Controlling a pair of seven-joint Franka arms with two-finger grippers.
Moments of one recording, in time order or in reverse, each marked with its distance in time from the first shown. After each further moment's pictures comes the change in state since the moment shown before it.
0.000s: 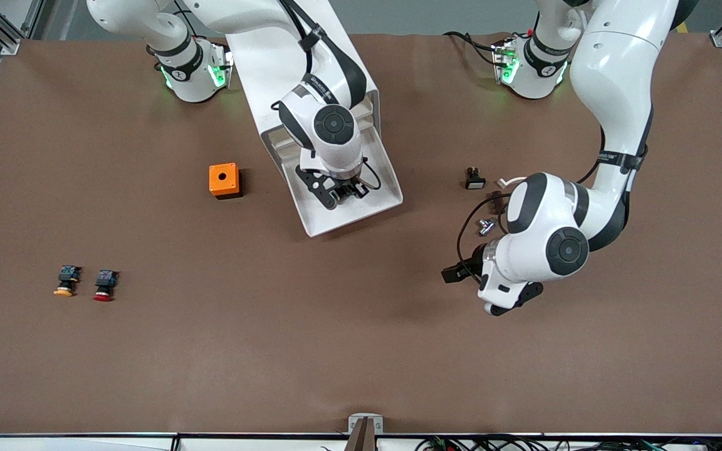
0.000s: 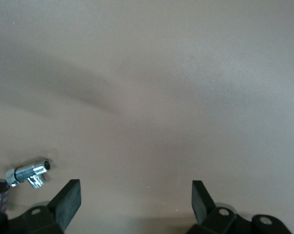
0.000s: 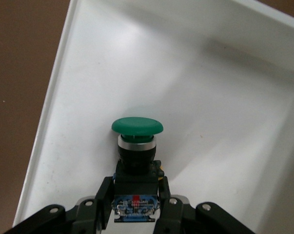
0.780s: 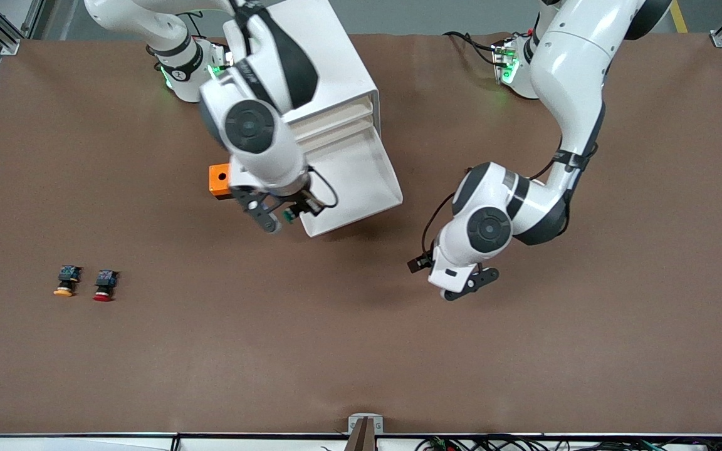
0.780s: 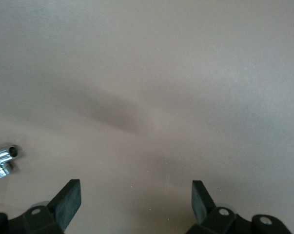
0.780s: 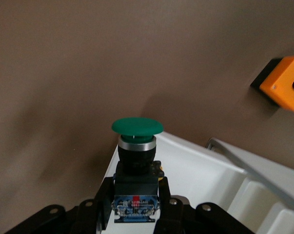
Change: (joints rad) left arm -0.148 0.050 -0.001 0.000 0.154 0.076 -0.171; right arm -0.223 -0.123 -0.060 0.231 -0.007 -0.369 -0.348
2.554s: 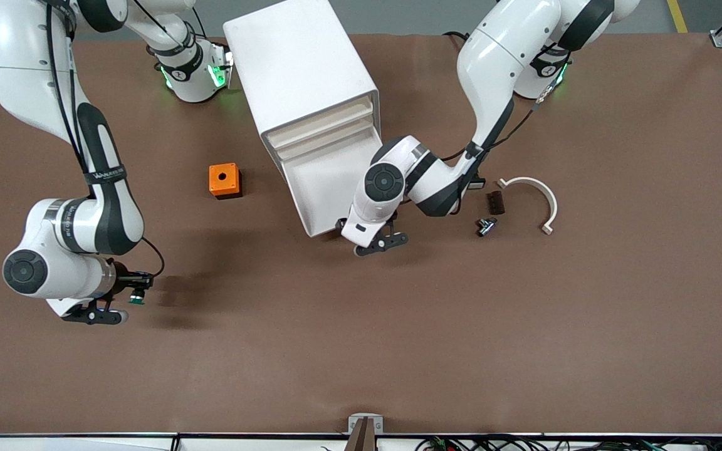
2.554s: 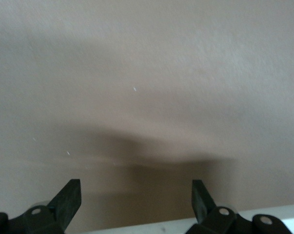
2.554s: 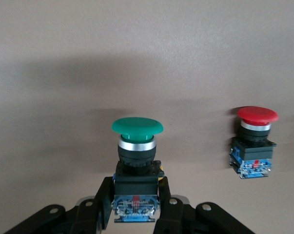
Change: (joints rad) left arm -0.235 0.098 -0.036 0.000 -0.029 0.173 -0.116; right arm -0.567 0.262 -0.005 -0.097 -0.148 0.285 -1.201
